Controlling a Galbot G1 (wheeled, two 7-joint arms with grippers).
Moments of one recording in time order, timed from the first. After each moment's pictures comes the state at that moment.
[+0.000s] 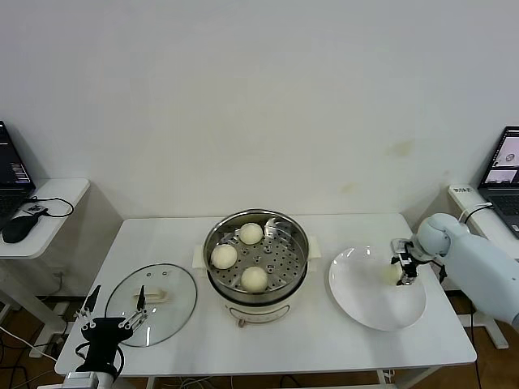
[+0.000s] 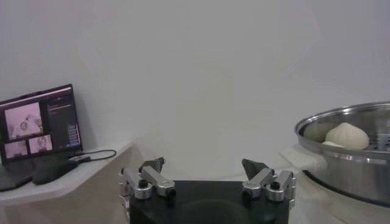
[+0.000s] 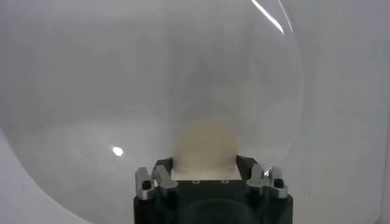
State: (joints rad) left arm 1.78 -1.22 -0.66 -2.22 -0.14 0.02 -0.24; right arm -0.15 0.73 -0.55 1.02 -0.34 -0.13 -1.08
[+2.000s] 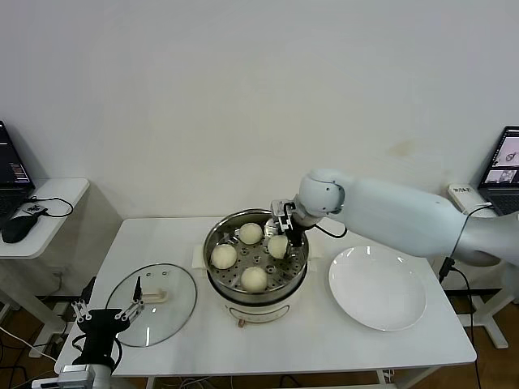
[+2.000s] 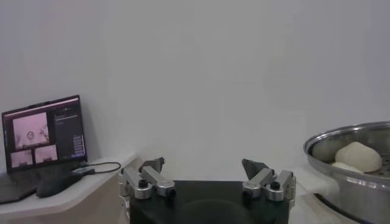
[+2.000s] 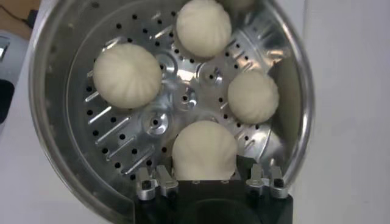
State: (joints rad) left arm 1.75 -1.23 -0.67 -2.22 -0.15 0.03 -0.24; right arm 0.37 1.04 -1.14 1.38 0.23 -0.56 -0.93
